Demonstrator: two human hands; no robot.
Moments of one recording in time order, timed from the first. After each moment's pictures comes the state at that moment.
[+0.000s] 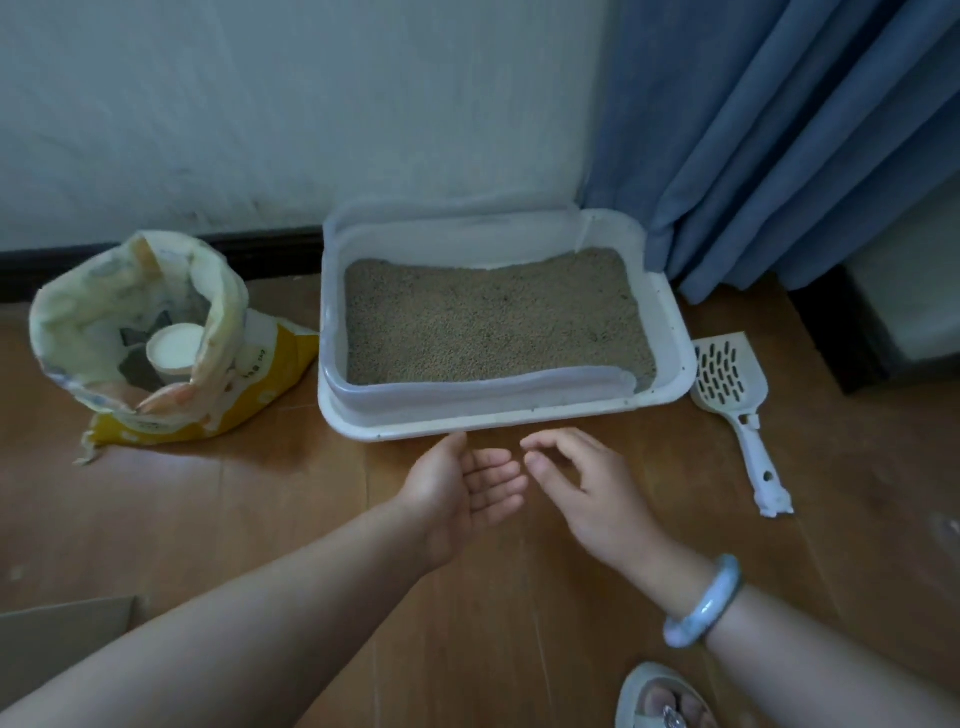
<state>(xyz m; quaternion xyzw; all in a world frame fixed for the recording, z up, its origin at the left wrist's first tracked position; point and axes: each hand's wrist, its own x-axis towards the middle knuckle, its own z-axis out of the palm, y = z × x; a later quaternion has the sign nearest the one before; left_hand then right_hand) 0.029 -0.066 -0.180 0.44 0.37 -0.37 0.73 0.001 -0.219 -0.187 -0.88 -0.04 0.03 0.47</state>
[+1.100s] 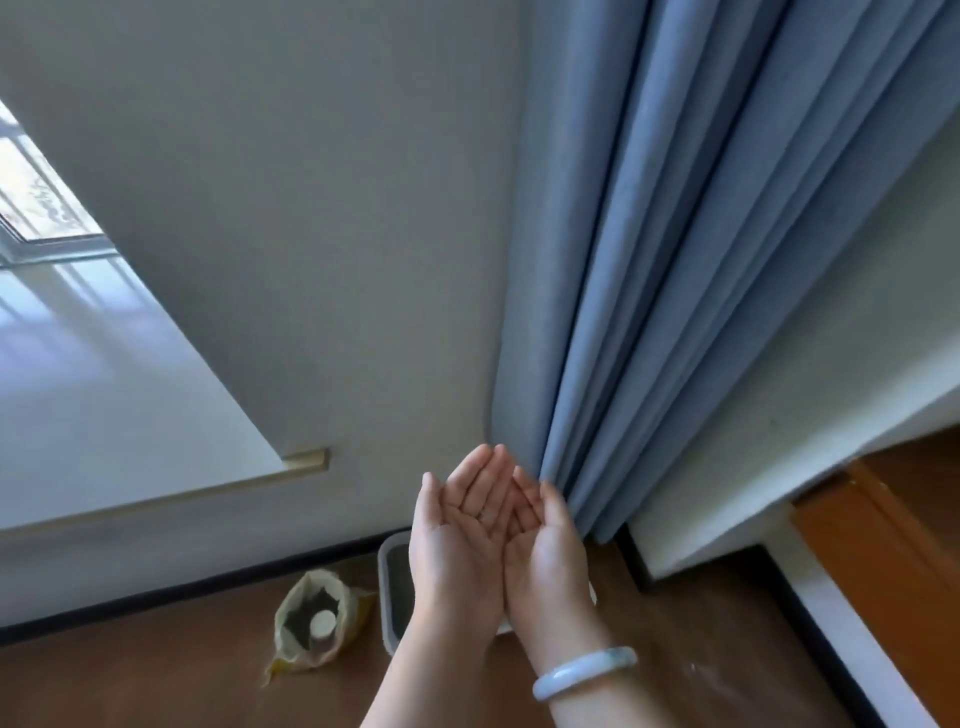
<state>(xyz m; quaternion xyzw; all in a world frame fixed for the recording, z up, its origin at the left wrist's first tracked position) 0.082 -0.138 0.551 0.28 0.28 -0.14 0.91 0.077 -0.198 0.526 -0.19 0.36 -0.01 0.91</state>
